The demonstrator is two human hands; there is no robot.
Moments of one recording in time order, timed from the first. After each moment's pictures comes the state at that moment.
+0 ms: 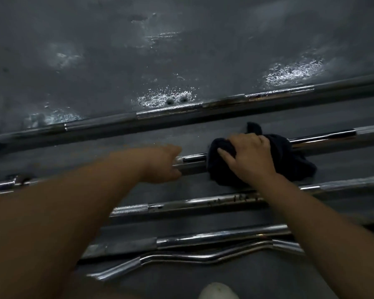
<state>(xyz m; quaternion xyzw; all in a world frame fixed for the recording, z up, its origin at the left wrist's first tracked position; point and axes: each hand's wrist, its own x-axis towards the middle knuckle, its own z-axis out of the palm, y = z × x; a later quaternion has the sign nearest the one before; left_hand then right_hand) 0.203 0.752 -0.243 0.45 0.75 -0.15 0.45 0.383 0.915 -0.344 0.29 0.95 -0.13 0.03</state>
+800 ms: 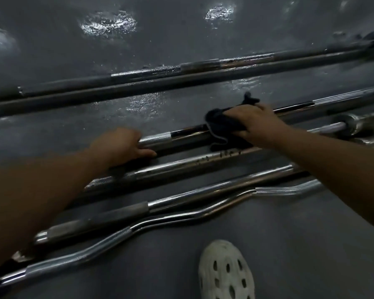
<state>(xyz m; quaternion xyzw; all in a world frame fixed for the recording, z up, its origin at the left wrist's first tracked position) 0.192 0.663 -0.354 0.50 0.81 -0.03 0.30 0.447 0.931 -0.310 0.22 0.95 -0.12 0.17</state>
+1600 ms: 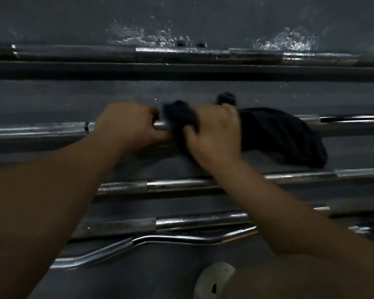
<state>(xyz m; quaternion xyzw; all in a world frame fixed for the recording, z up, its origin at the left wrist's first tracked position) 0.160 0.683 -0.353 0.46 0.86 -0.03 0.24 0.309 0.812 -0.360 0.28 0.95 -0.14 -0.07</state>
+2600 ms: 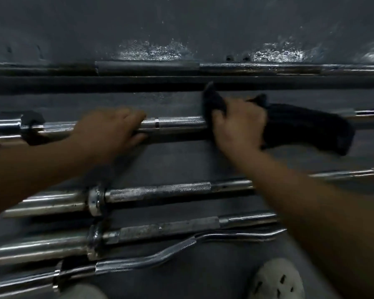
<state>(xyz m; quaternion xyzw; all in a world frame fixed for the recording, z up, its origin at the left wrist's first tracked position) 0.055 0.538 -0.359 0.59 0.80 0.01 0.13 0.237 0.757 -0.358 0.39 0.92 -0.05 0.02</state>
